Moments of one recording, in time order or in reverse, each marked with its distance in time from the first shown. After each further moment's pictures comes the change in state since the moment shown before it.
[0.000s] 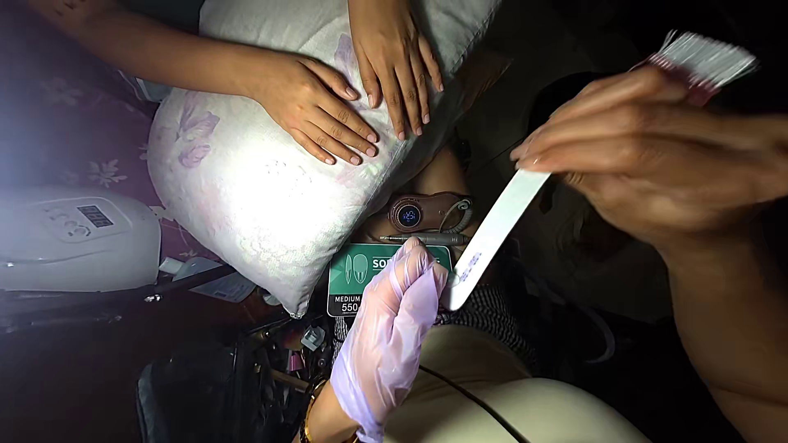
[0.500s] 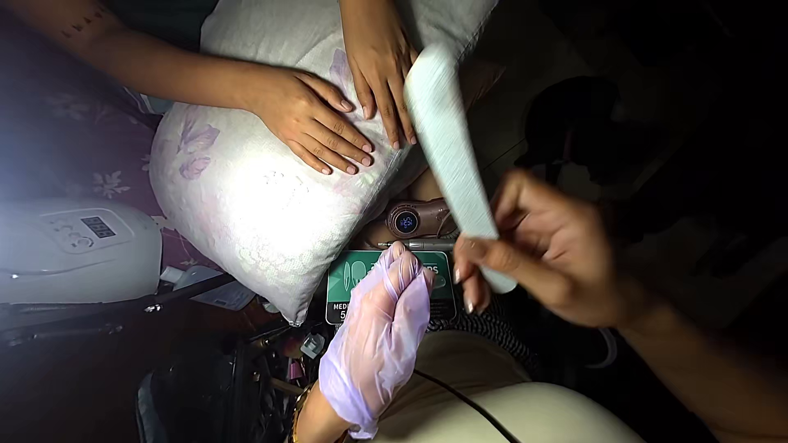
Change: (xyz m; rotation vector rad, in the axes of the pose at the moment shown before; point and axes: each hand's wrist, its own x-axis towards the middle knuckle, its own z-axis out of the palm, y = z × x) left_hand 0.005 0.002 -0.010 0.401 -0.021 0.040; right_hand 0.002 -0.058 0.037 0.946 0.016 0.754
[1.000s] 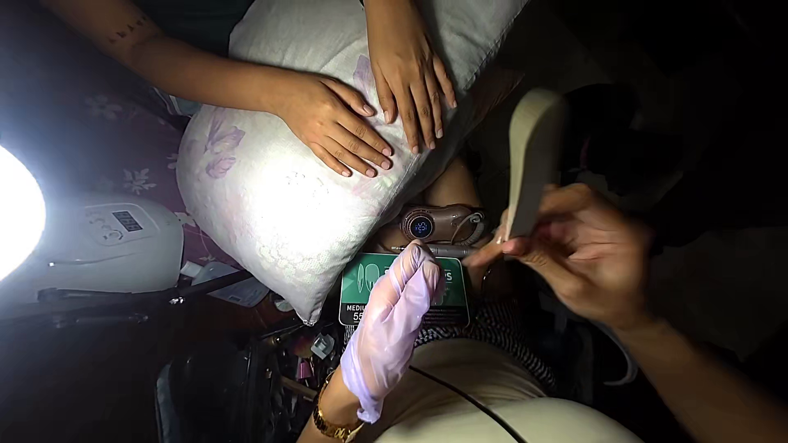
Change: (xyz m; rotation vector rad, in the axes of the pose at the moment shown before) left_hand 0.004 -0.016 0.005 -0.711 -0.017 -0.081; right_hand -0.009 0.030 -0.008 -0.245 0.100 -0.275
